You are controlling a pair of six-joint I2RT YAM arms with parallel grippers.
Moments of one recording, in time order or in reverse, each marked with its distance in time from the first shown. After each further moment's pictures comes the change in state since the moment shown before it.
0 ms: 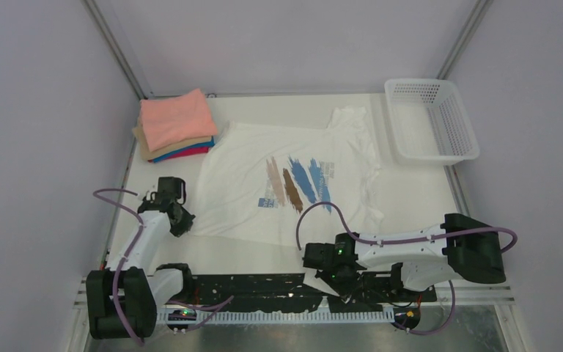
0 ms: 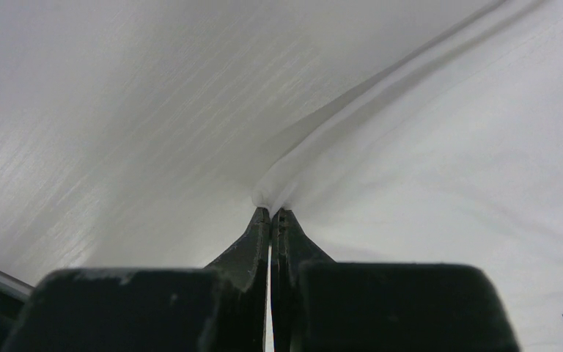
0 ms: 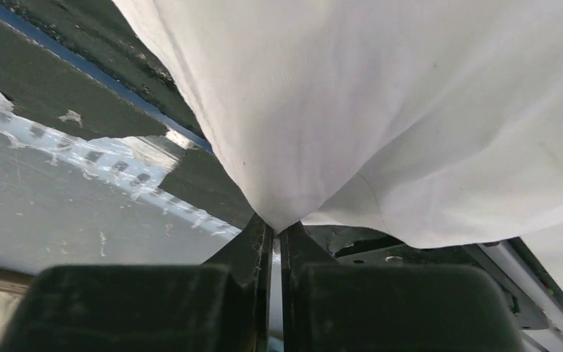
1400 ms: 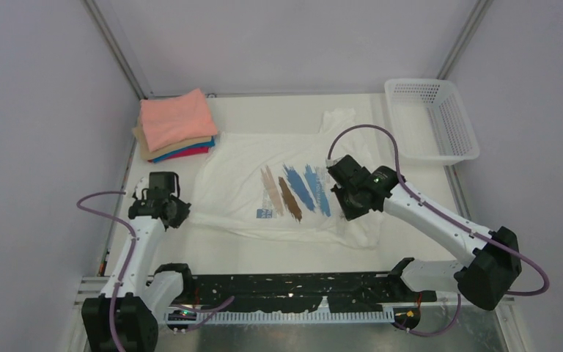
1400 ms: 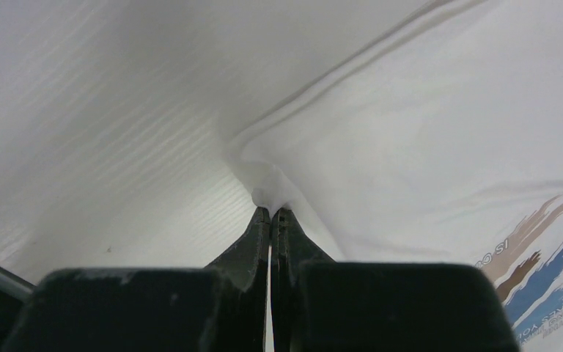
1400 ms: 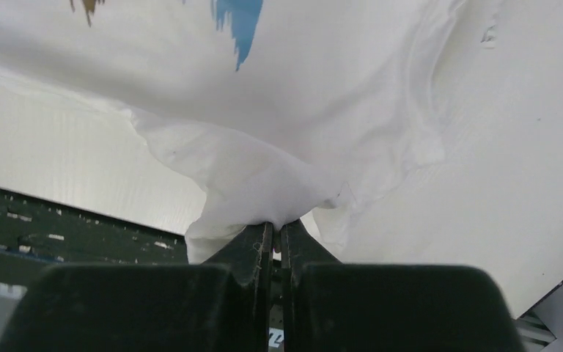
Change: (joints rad) left arm 0.000 -0.185 0.079 -0.111 0.013 -0.155; right arm -0.625 -0.127 0.354 -0.159 0.311 -0.266
